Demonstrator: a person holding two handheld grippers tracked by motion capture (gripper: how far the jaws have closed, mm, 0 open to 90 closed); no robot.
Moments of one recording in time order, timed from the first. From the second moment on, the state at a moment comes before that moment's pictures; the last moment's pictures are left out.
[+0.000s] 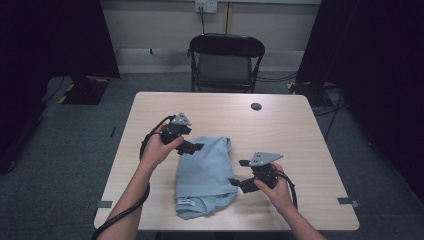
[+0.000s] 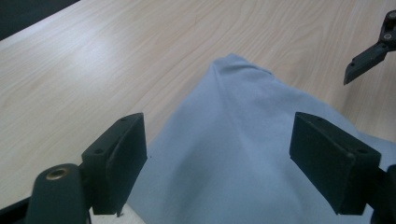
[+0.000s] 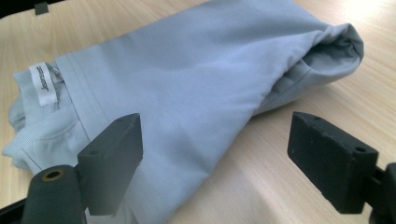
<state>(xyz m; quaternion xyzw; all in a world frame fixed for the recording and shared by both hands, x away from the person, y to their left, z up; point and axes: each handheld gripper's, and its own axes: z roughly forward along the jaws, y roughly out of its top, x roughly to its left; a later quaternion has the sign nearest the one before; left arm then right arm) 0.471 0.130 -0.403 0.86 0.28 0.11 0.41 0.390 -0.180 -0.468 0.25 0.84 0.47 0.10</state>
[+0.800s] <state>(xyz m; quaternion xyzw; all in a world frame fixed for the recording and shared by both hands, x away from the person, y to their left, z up) 0.455 0.163 -0.424 0.86 0.30 0.11 0.41 0.389 -0.197 -0.475 0.25 0.84 0.46 0.09</state>
